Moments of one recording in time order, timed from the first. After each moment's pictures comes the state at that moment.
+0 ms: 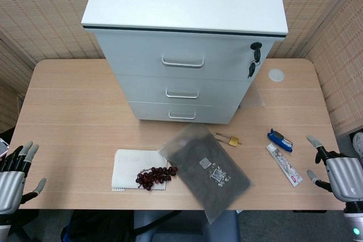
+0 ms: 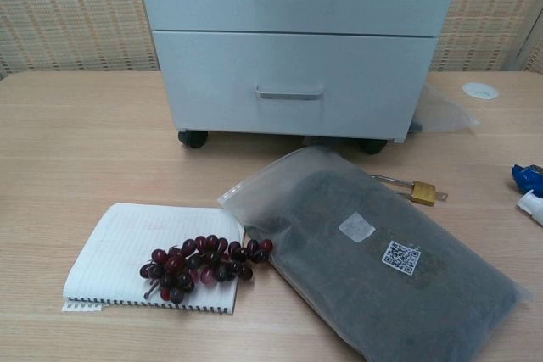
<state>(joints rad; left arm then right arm) -0.04 -1.09 -0.01 -1.70 1.55 1.53 0.16 0.04 -0.99 0.03 -1.77 -1.55 1.50 -0.14</state>
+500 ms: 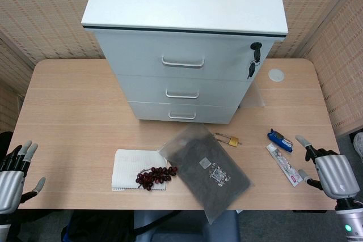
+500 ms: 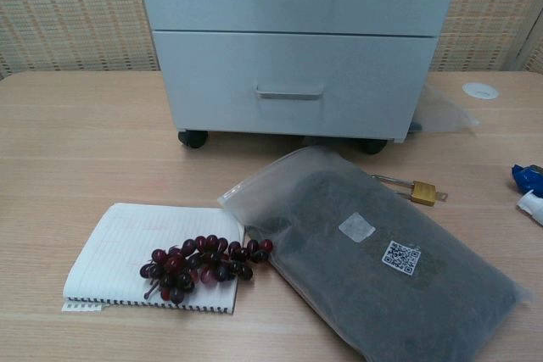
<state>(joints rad) -0.03 -1.10 -0.01 -1.68 1.55 1.55 0.15 0.08 -0.99 0.03 -1.79 -1.57 1.45 -0.18</state>
